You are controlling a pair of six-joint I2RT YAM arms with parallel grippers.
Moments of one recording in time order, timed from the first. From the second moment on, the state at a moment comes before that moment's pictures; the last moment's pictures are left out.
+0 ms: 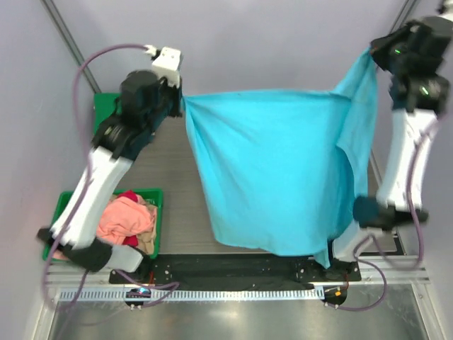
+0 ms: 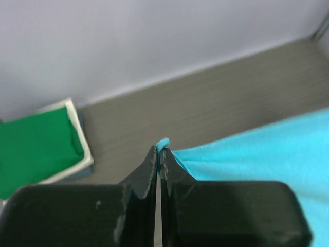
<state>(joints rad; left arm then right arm) -0.65 1.30 1.86 -0.69 -0.30 0.04 -0.17 1.56 2.35 -0.82 -0.01 0.60</state>
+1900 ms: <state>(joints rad) -0.41 1.70 1.00 -0.43 -0.06 -0.67 -0.02 2.41 2.14 -0.62 -0.02 0.52</state>
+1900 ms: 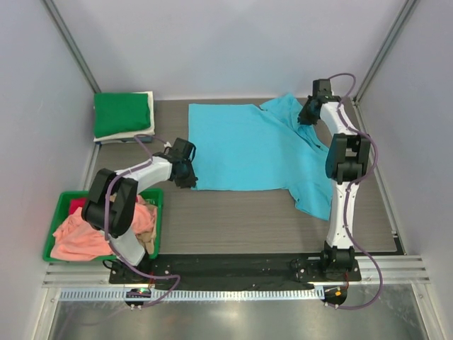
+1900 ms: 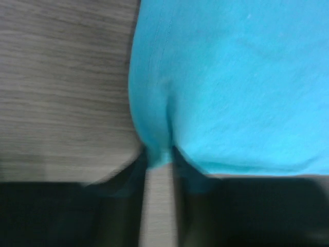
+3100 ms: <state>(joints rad) -0.41 1.71 0.99 -0.40 -0.02 -0.65 -0.05 2.25 1.89 -0.54 -0.07 0.56</state>
